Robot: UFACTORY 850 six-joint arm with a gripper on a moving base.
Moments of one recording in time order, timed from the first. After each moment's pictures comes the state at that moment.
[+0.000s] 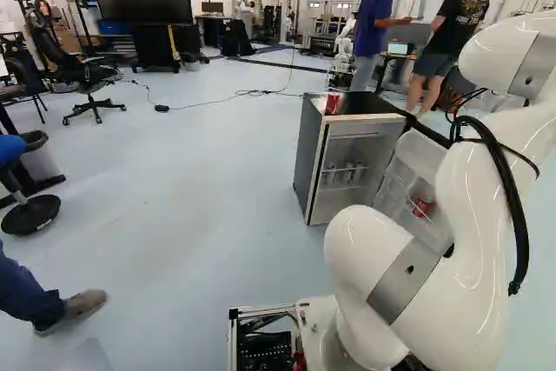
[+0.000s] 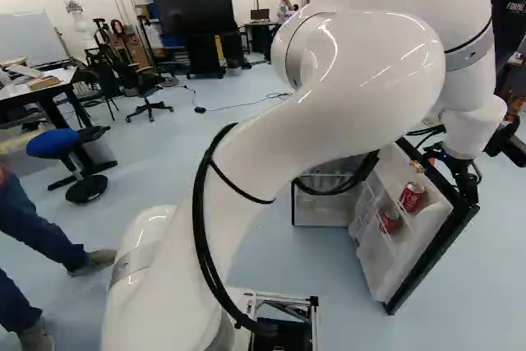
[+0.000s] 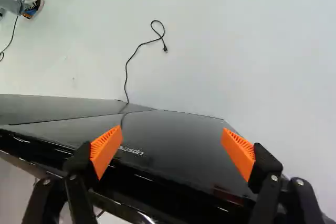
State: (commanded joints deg) arm -61.5 -45.4 -92.3 21.8 -22.6 0.0
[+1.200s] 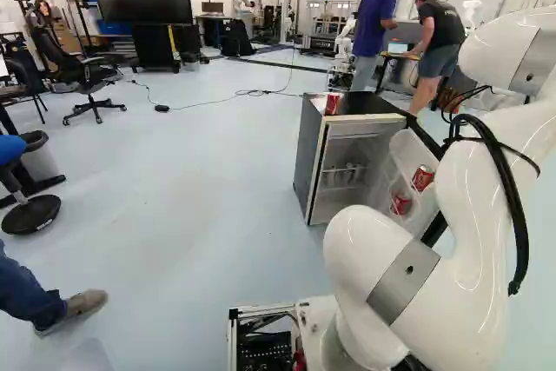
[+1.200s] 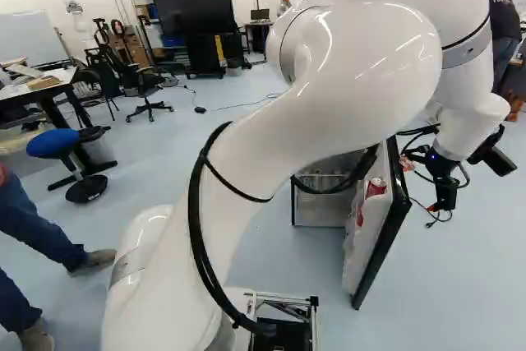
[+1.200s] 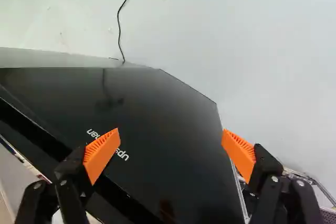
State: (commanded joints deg) arm -61.3 -44.1 -90.2 21.2 -37.2 0.0
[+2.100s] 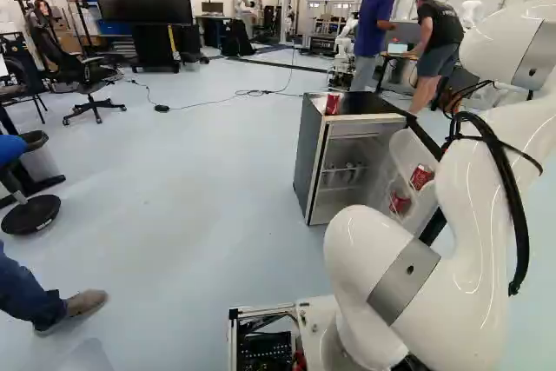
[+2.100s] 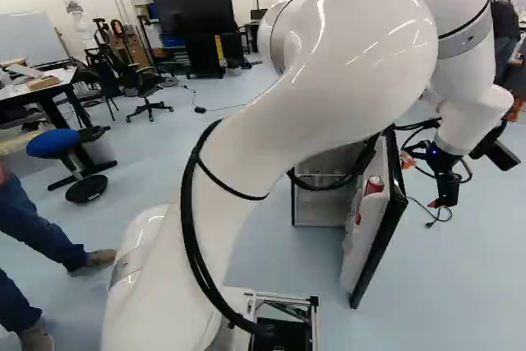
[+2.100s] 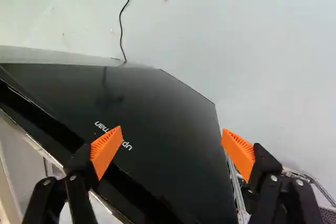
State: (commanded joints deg) arm -61.3 -41.5 -89.1 21.2 -37.3 0.0
